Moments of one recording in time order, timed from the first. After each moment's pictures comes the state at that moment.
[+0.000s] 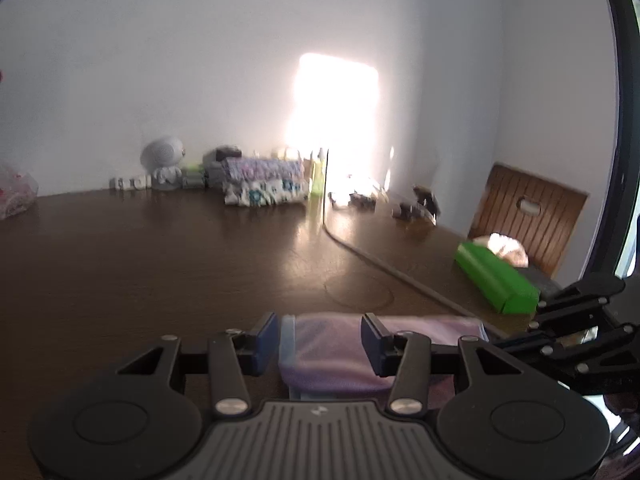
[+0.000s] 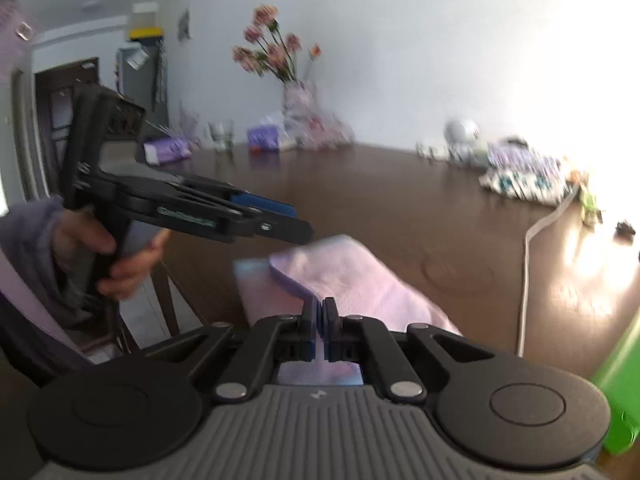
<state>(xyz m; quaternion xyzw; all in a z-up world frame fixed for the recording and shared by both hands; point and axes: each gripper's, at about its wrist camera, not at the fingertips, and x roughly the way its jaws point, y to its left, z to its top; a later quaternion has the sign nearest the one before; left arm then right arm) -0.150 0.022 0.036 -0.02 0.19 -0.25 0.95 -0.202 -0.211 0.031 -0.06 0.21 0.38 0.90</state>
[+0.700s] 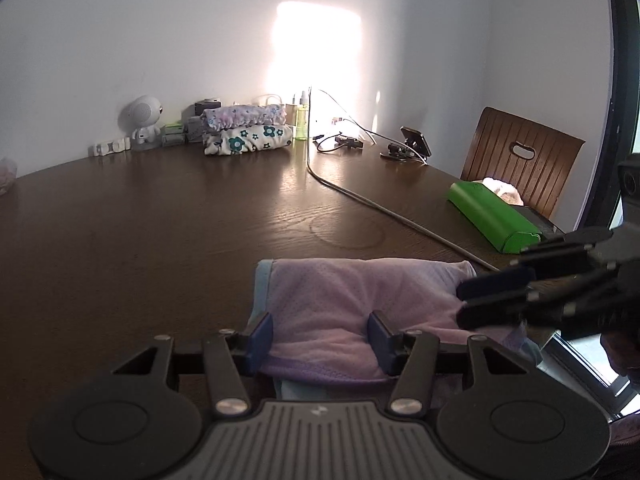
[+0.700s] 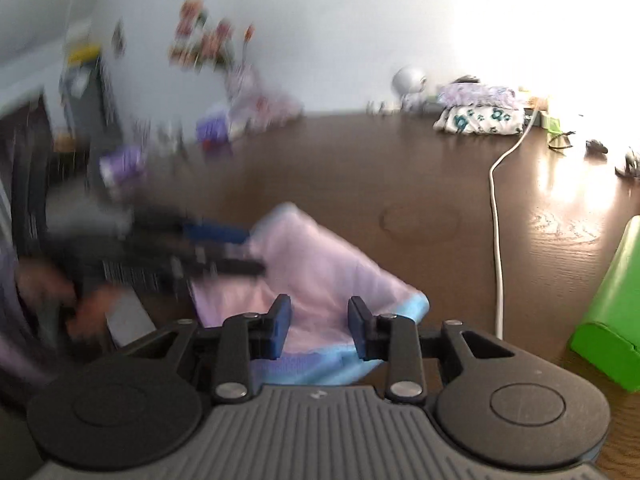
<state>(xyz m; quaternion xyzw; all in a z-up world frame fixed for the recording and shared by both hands) -0.138 0.000 0.003 0.04 0.28 -0.26 0.92 -0.186 -0.228 0.010 -0.02 0.28 0.30 0.91</state>
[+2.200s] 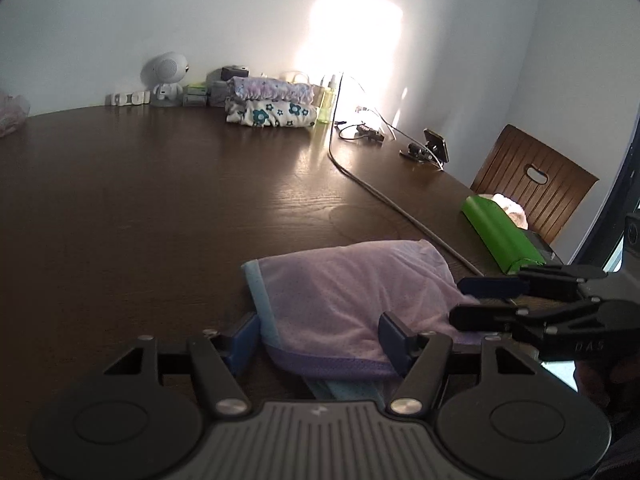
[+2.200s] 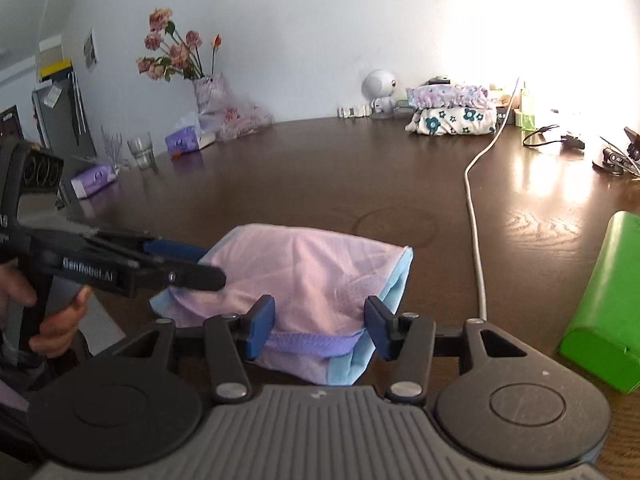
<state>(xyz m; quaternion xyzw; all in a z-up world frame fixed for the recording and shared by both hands) -0.121 0.018 0.014 -0.02 0.33 -0.25 0.91 -0.159 -0.224 0.007 0.02 0.29 0.26 0.92</state>
